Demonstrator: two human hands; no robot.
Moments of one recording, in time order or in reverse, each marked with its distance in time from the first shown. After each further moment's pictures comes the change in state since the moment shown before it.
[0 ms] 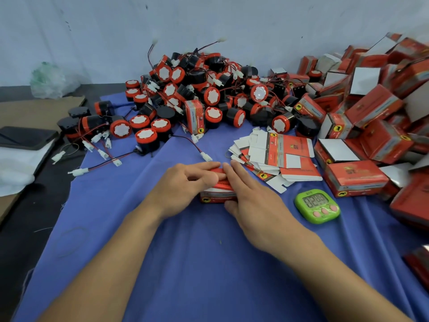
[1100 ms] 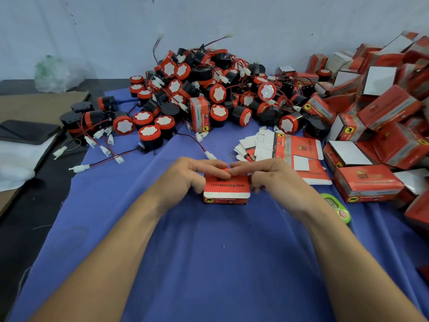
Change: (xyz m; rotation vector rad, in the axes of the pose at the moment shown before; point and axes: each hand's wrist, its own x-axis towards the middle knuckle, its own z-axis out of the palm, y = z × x) left_hand 0.012 0.002 -0.008 -0.199 -0.075 -0.118; right_hand 0.038 0.026 -0.038 0.841 -0.098 0.137
